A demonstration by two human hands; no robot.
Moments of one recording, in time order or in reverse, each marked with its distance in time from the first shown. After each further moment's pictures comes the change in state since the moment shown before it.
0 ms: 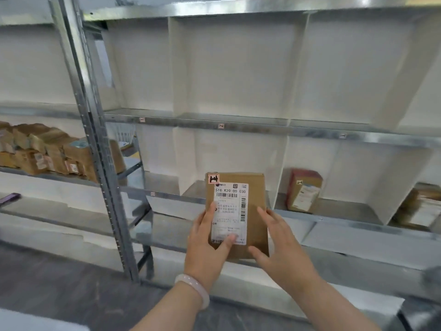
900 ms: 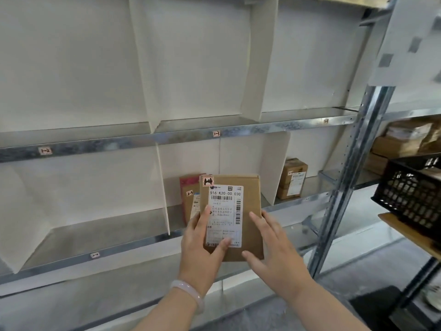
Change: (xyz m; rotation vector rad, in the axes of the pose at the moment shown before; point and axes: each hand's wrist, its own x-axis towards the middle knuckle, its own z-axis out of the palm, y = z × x) left_hand 0.086 0.047 0.272 -0.109 -0.443 0.226; right_hand 0.005 0.197 -0.112 -0.211 0.260 0.353
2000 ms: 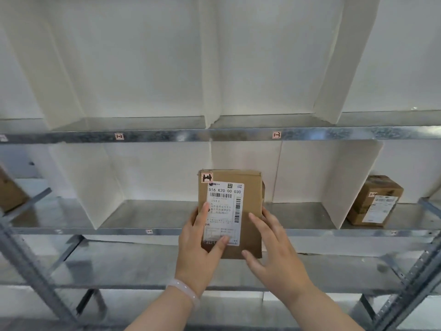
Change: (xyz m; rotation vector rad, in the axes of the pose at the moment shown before) left_hand 0.026 -0.033 -0.036 0.218 0.268 -0.095; right_hand 0.085 0.001 0.065 0.177 -0.108 -0.314
